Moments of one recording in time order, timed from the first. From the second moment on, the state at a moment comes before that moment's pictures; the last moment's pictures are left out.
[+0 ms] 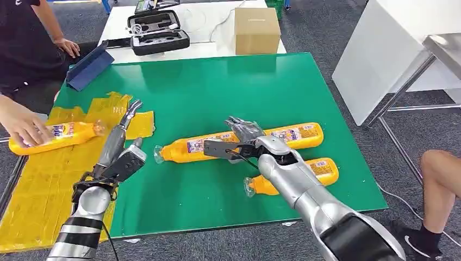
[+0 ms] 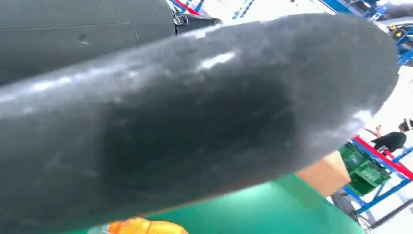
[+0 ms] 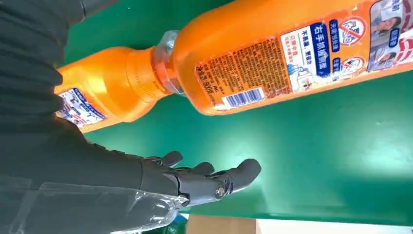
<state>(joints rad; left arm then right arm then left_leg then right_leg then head) -0.28 -0.04 -0.06 -1.35 -0.65 0.11 -0.33 -0.74 0.08 0.66 -0.75 0.81 0.13 0.05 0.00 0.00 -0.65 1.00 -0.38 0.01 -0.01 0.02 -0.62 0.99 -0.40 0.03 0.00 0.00</state>
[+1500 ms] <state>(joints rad) -0.30 -0.04 -0.06 -1.38 -0.28 -0.07 -0.33 -0.88 0.17 0.82 -0.41 1.05 0.04 0.19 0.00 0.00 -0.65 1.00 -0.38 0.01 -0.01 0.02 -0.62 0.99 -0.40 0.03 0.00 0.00</state>
